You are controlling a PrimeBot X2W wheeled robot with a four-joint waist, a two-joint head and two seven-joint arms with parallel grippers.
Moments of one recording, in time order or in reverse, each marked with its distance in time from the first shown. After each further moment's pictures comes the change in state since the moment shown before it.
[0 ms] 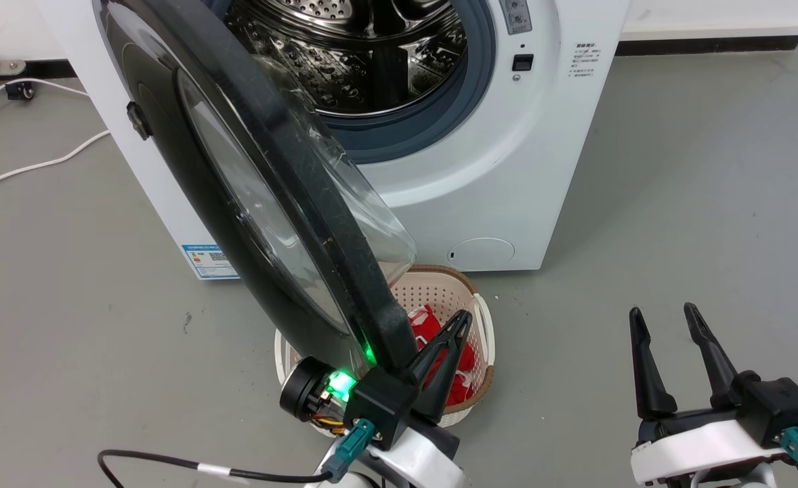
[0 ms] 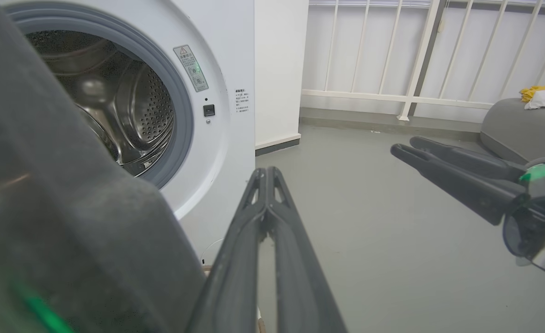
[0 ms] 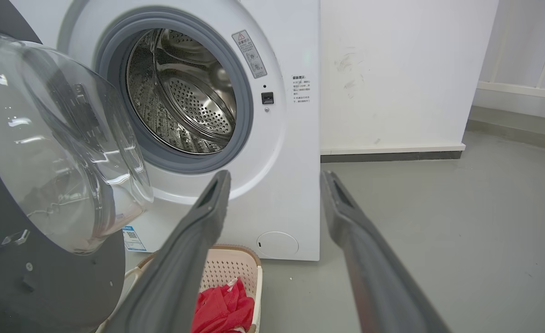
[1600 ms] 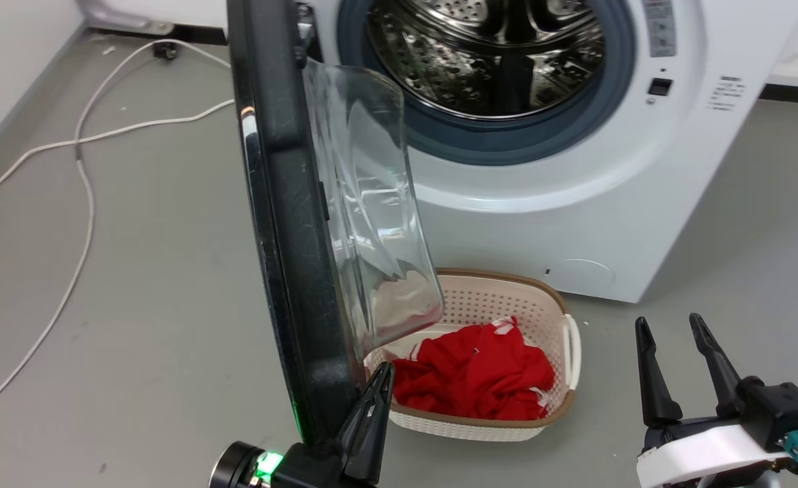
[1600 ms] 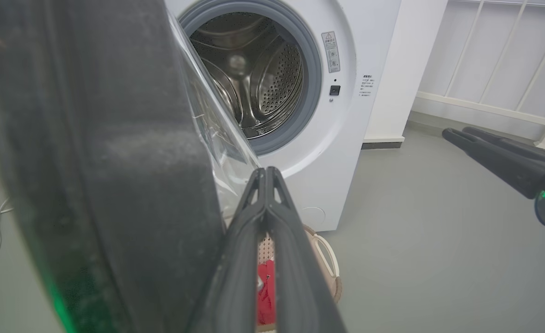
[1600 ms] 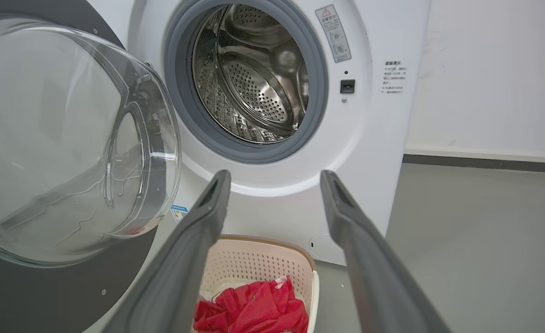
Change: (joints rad) left arm 0.232 0.123 0.024 -0.209 -0.046 0.193 -0.007; right arm 0.016 0.001 -0.016 0.007 0.001 0.000 0.023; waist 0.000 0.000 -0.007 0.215
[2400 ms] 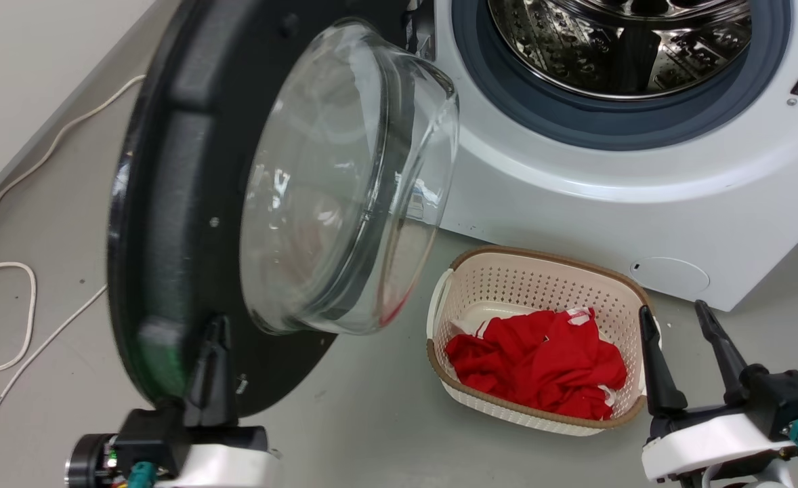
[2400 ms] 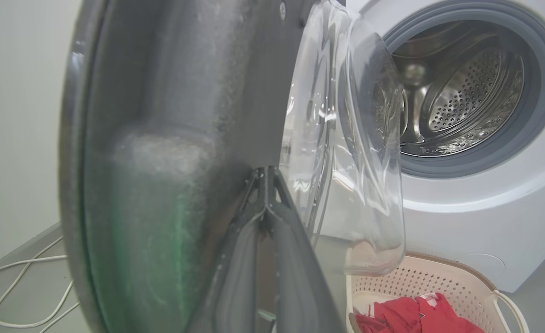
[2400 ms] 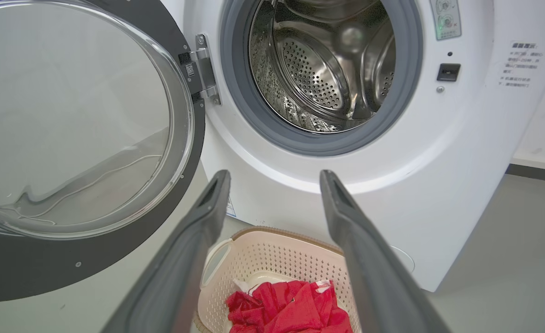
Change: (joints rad) left arm -0.008 0.070 0.264 0.009 -0.090 0.094 -0.065; right arm -0.006 0.000 -0.010 -0.055 -0.041 0.000 0.047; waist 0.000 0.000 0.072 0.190
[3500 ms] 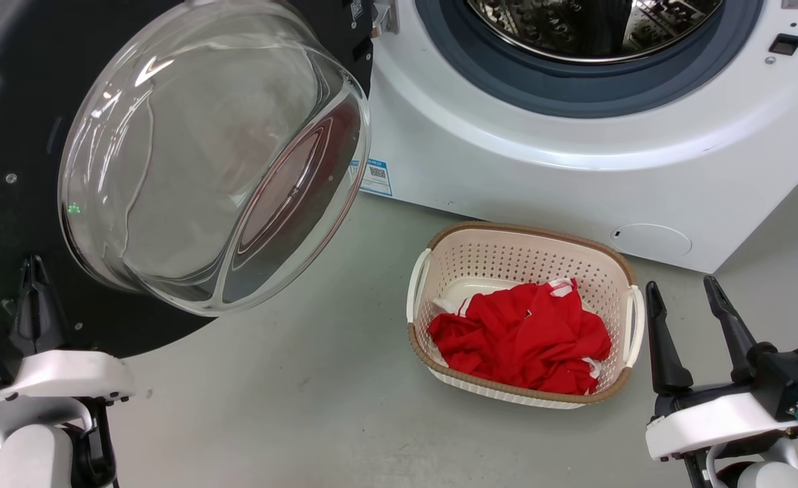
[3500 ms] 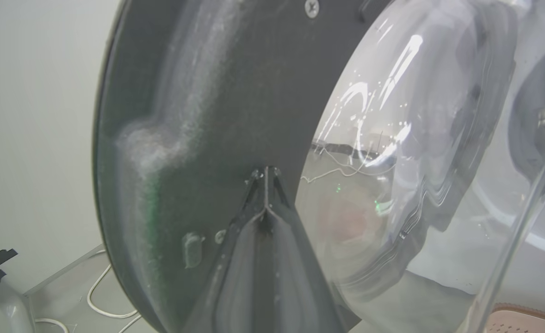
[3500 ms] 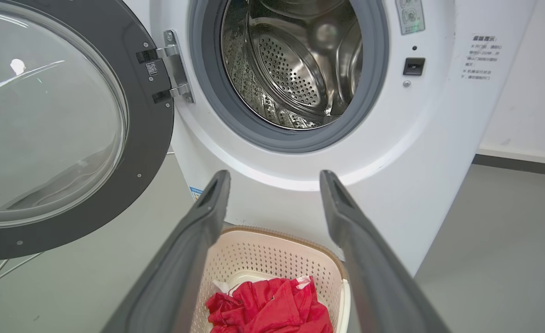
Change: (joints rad) left arm -0.241 0.075 0.351 0.337 -0.065 -0.095 -0.018; right arm -0.044 0.000 -0.013 -0.025 -0.018 0.000 0.023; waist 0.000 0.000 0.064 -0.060
